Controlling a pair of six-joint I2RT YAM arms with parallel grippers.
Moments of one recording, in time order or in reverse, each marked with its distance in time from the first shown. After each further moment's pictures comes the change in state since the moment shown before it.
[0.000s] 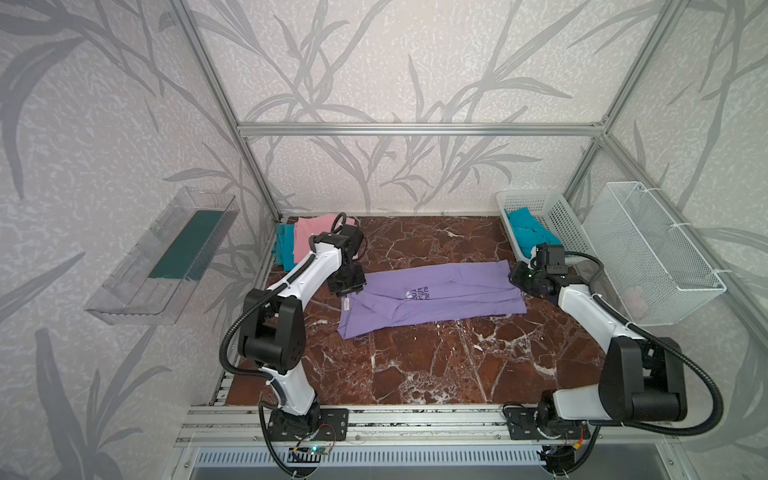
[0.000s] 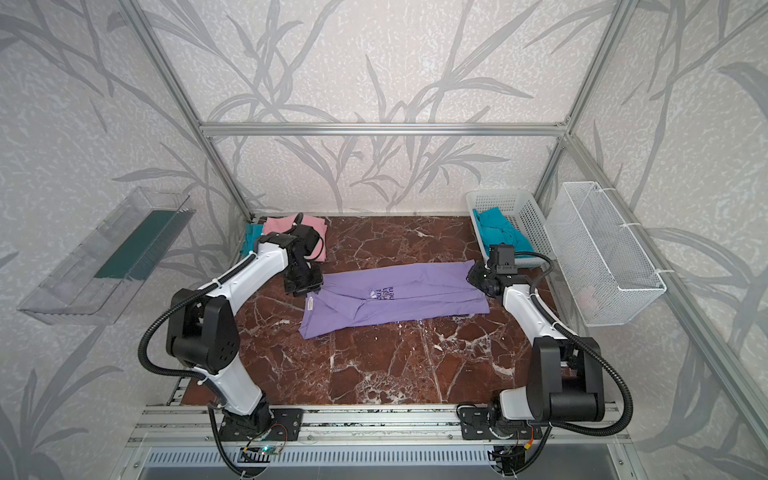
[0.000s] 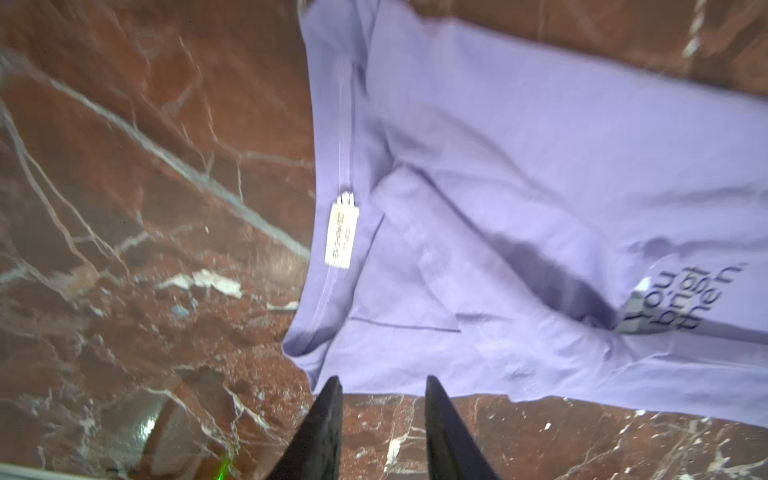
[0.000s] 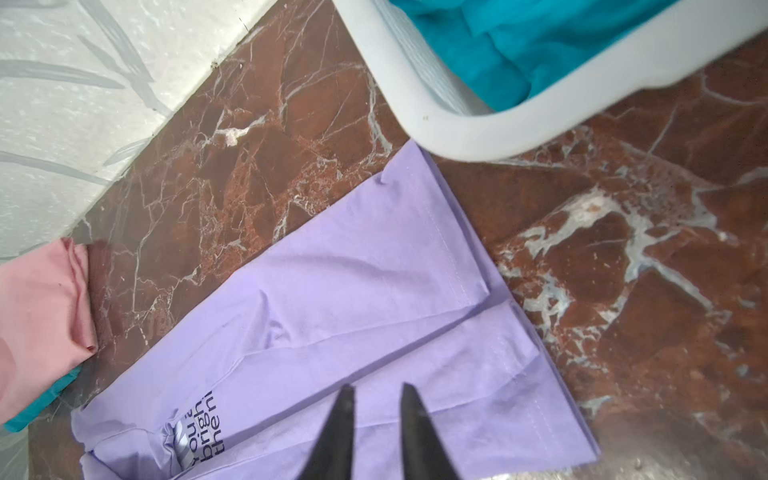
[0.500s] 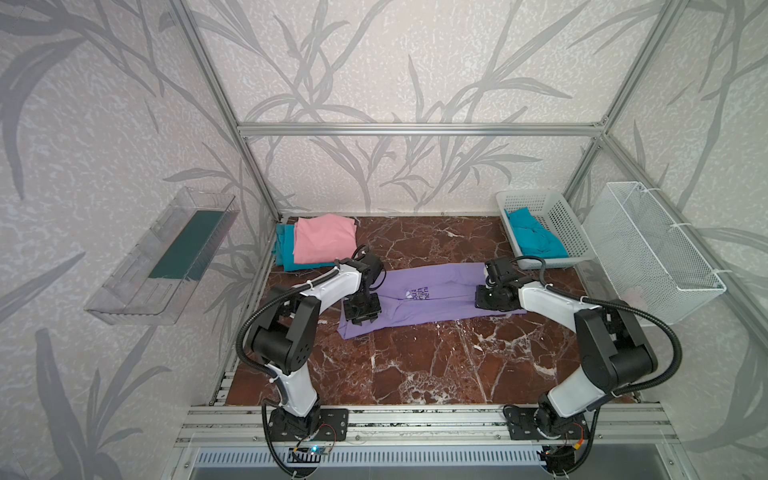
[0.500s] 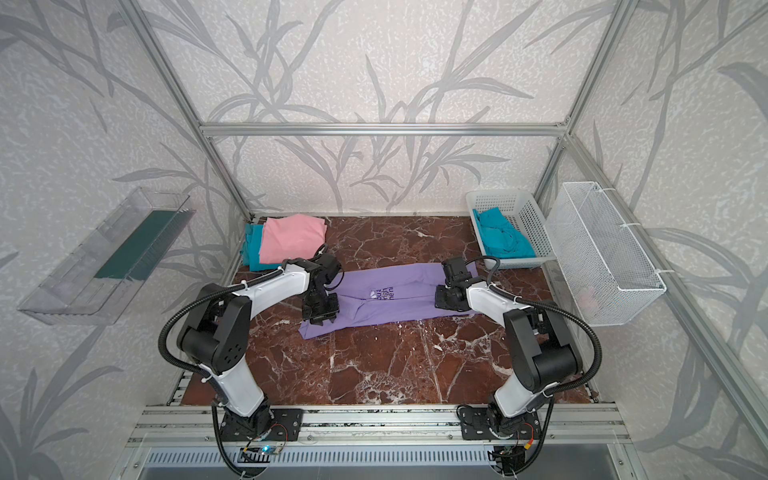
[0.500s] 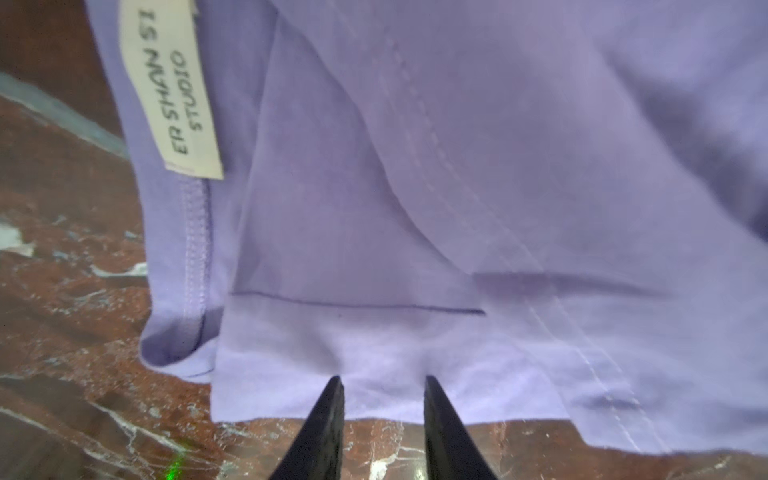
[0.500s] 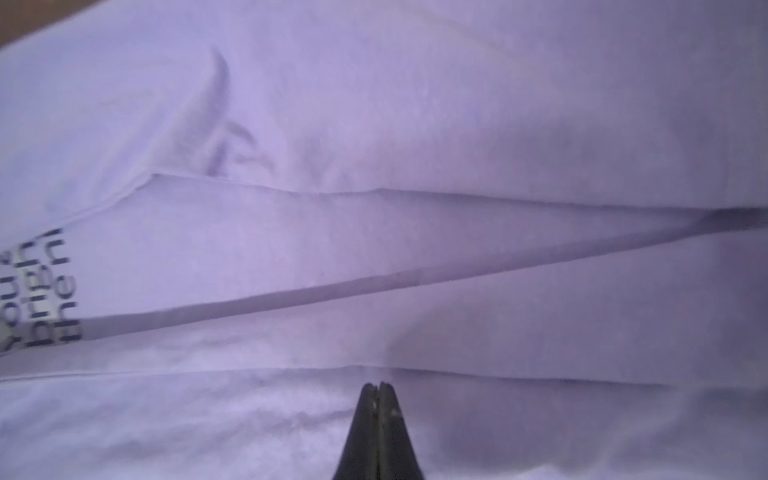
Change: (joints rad) left arm -0.098 0.069 -0.192 0.174 0.048 -0.081; right arm 0.260 0.243 -0.007 -0.039 0.120 -0.146
